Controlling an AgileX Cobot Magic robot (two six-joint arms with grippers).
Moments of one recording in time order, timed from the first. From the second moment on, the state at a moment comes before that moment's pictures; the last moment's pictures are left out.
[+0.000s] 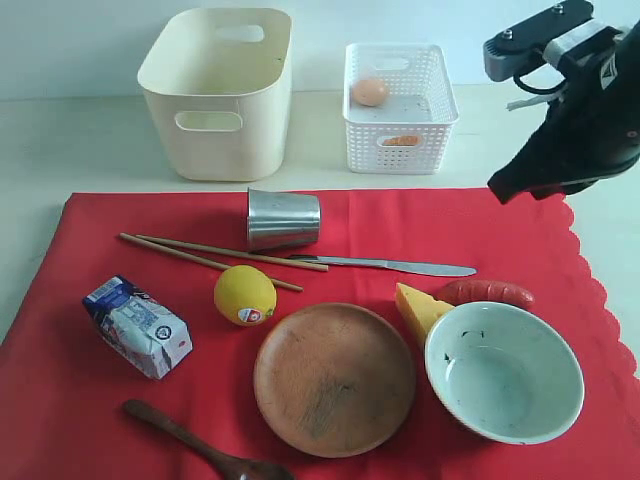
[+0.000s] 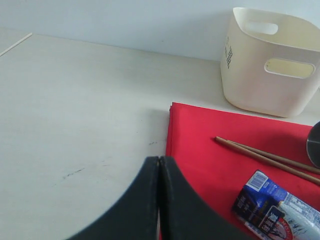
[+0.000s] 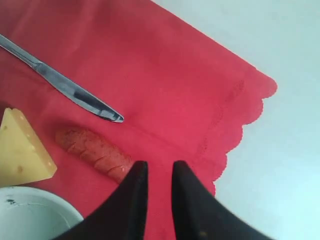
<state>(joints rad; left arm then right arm) -0.01 0.01 0.00 0.12 0.37 -0.24 0.34 1.48 -1.00 -0.15 0.80 -0.07</state>
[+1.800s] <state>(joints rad) -0.01 0.01 0.00 0.12 0.37 -0.24 0.16 1.86 -1.00 0.43 0.78 -1.04</state>
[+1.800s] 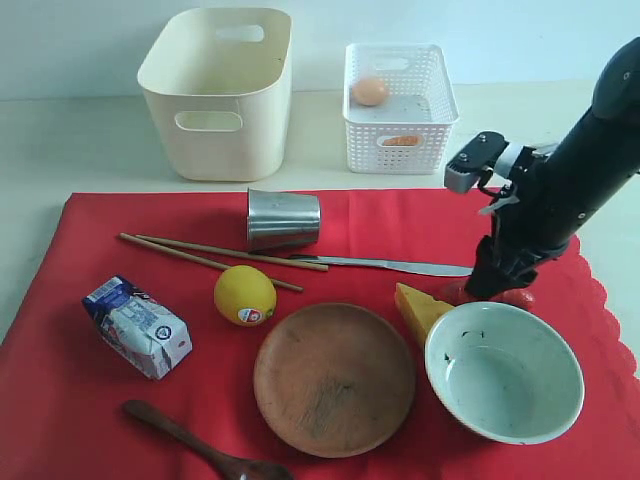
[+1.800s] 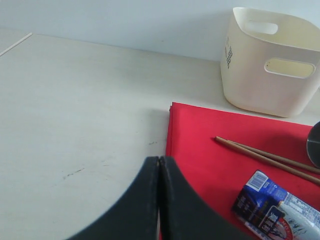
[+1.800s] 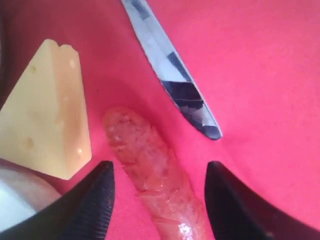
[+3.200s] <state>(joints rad) -0.01 0.01 0.00 0.12 0.37 -0.24 0.16 1.80 -1.00 0.44 0.73 -1.09</state>
